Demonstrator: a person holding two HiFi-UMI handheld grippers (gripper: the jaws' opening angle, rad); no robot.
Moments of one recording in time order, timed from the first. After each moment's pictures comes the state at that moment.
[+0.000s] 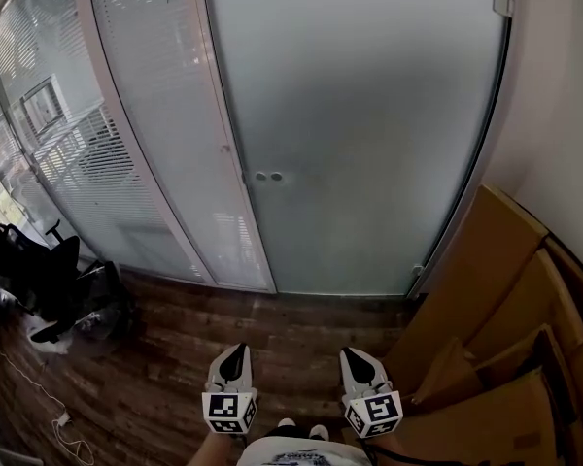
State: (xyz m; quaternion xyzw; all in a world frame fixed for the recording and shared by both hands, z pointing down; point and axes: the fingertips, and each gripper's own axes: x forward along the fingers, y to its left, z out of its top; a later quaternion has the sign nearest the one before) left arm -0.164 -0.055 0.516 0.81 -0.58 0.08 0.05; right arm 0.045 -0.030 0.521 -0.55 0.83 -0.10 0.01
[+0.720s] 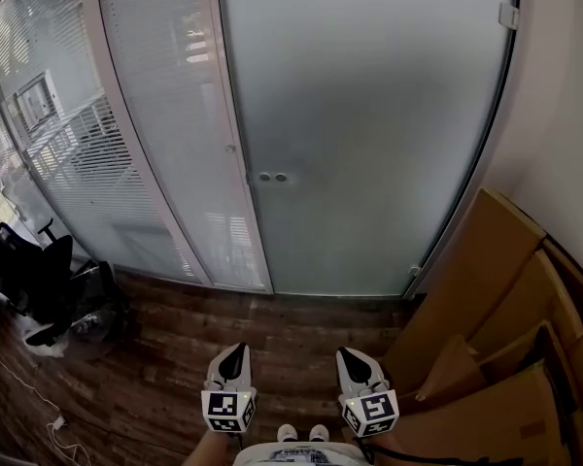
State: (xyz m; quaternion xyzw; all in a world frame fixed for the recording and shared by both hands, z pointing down) left arm -0.195 -0.061 0.520 0.82 -0.56 0.08 0.05; right arm 0.006 -0.032 0.519 -0.55 0.83 -0.08 -0.02
